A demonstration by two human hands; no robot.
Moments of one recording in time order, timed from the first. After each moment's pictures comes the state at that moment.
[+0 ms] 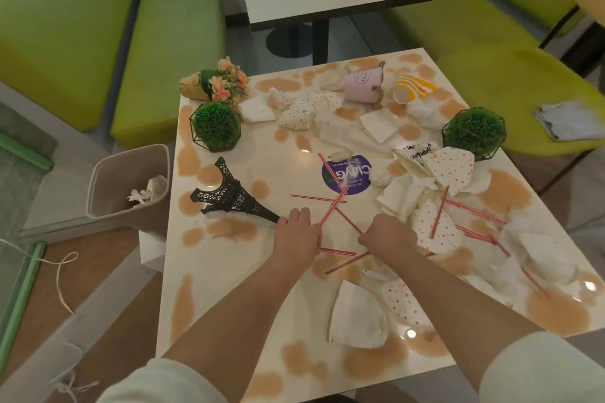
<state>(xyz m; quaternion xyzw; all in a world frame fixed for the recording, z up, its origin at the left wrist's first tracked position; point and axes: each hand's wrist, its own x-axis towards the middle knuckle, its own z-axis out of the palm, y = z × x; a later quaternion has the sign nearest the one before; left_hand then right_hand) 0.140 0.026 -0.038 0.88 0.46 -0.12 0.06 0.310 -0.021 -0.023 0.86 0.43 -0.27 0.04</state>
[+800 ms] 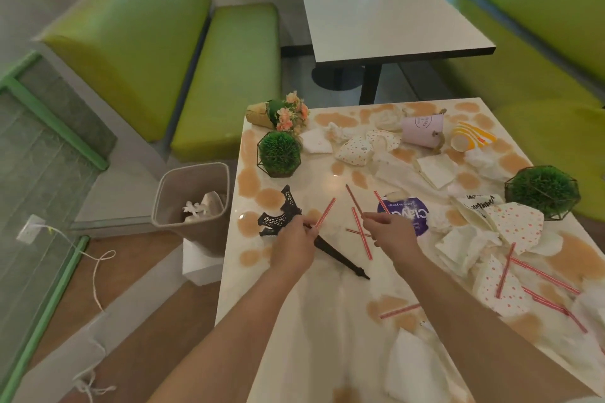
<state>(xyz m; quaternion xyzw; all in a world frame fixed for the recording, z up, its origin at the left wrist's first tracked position) 0.048 0.076 0.012 0.62 0.66 0.18 0.38 0.230 0.052 0.025 0.75 0.32 -0.44 -0.38</state>
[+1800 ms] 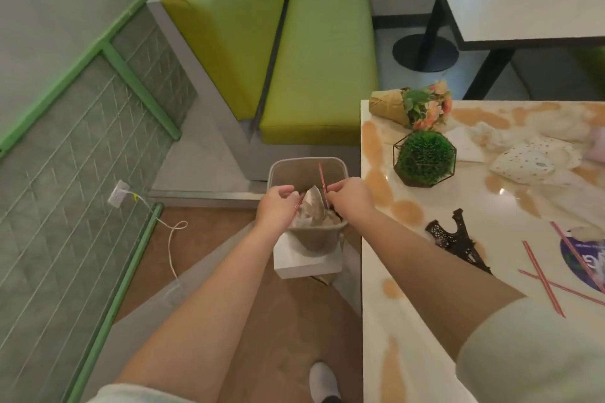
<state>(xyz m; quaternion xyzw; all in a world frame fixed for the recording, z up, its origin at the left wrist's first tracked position) -0.243 0.235 0.003 0.43 0.76 0.25 0.42 -0.097 0.245 0.013 0.72 0.50 -0.44 -0.20</state>
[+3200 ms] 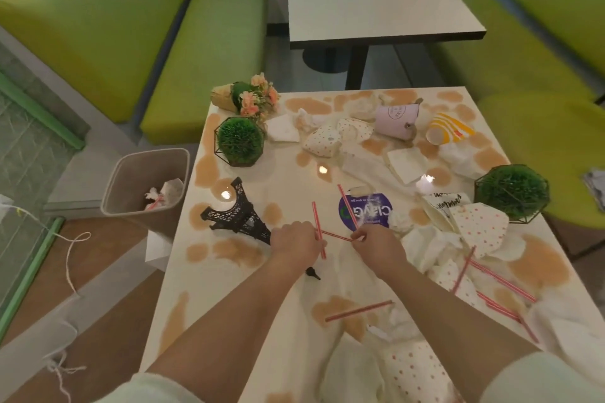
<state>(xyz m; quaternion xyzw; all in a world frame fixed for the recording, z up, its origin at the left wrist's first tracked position) 0.152 0.092 -0.025 0.74 0.63 -0.13 0.20 0.314 0.052 -0.033 0.80 0.49 -0.32 -0.09</state>
